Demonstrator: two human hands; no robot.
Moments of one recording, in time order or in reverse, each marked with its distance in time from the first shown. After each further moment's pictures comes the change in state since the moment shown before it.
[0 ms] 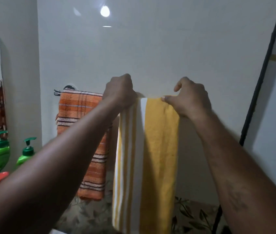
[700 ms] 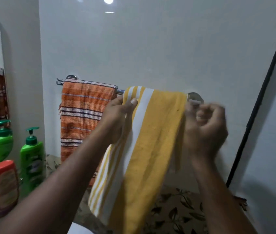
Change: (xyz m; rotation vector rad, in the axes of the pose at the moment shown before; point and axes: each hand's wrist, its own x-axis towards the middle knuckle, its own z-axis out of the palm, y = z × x) left_hand -0.096 -0.035 0.034 -1.427 -0.204 -0.235; right_hand -0.099 0.040 0.047 0.521 0.601 0.036
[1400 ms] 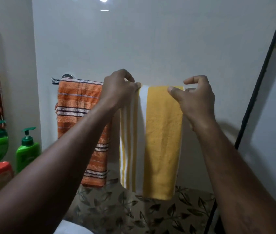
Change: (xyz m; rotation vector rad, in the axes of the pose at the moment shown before) left_hand 0.049 0.052 0.020 1.061 0.220 0.265; right_hand 0.061 -0.030 0.022 0.017 -0.408 0.184
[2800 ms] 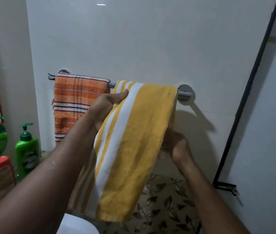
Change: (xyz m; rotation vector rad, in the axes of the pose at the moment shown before) left_hand -0.061 -0.026 -0.013 -1.137 -0.614 -0.526; right_hand -0.091 0.105 0.015 0.299 -0.340 0.279
